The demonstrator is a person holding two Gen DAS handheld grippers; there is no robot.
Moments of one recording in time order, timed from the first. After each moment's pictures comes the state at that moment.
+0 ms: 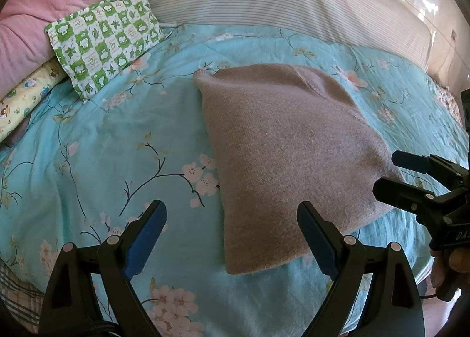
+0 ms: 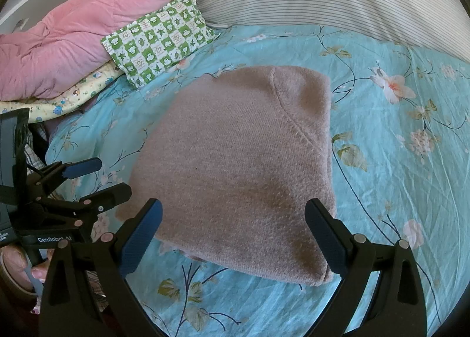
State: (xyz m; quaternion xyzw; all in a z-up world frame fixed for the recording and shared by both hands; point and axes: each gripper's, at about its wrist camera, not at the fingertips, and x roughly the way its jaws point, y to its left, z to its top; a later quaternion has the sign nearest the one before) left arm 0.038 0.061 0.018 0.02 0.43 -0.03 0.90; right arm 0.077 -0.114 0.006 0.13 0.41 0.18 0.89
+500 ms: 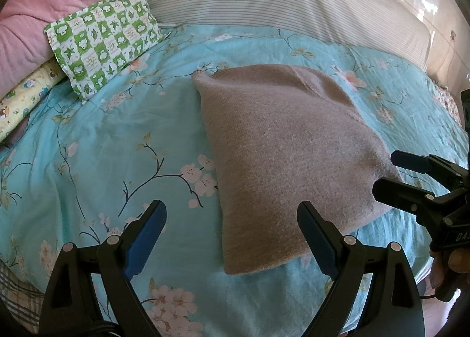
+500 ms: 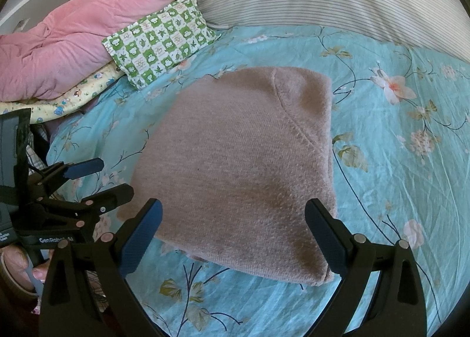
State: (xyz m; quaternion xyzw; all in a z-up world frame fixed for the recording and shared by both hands) left arm 0.037 0.059 0.020 0.02 0.43 -0.03 0.90; right arm 0.075 -0.109 0.008 0.13 0.40 0.18 0.89
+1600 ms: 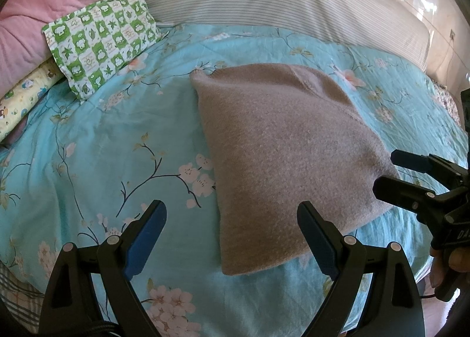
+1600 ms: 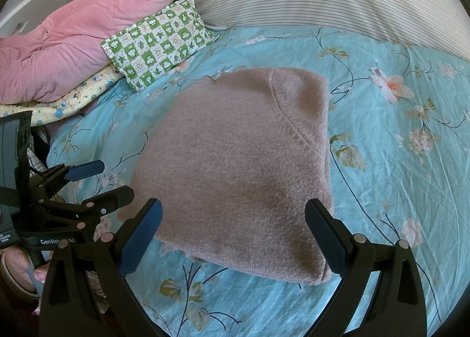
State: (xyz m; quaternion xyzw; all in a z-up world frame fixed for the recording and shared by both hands) left arm 0.039 0.057 0.019 0.02 0.44 -0.03 0.90; right arm 0.075 -0.114 0.008 0.14 0.40 0.18 0.89
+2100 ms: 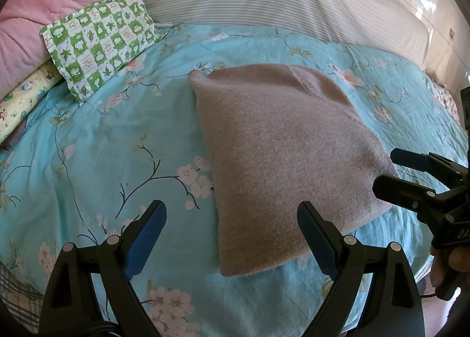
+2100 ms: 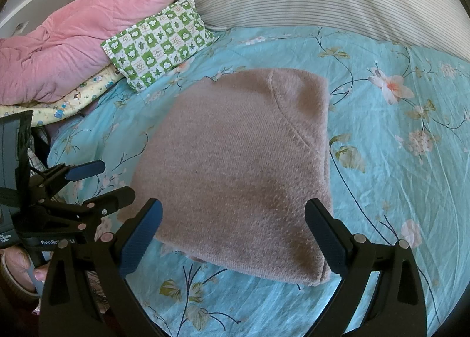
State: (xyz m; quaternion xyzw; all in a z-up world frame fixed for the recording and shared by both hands) left arm 0.040 0.055 0.020 0.02 0.44 -0.03 0.90; right arm 0.075 -0.113 0.008 0.14 0.40 0.18 0.89
